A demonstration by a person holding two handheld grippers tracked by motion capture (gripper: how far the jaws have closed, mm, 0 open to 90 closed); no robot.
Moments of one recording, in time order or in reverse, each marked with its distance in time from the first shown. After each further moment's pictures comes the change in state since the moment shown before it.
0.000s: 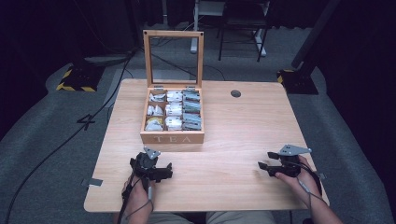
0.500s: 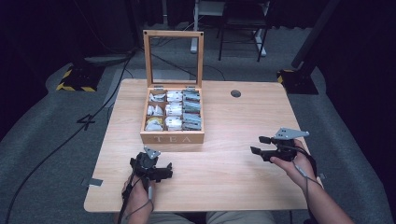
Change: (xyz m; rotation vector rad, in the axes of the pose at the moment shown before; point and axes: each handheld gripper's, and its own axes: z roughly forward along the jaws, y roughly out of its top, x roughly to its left) left arm 0.000 0.001 0.000 0.001 0.001 0.004; right arm 0.007 0.067 -0.002 -0.103 0.082 -0.048
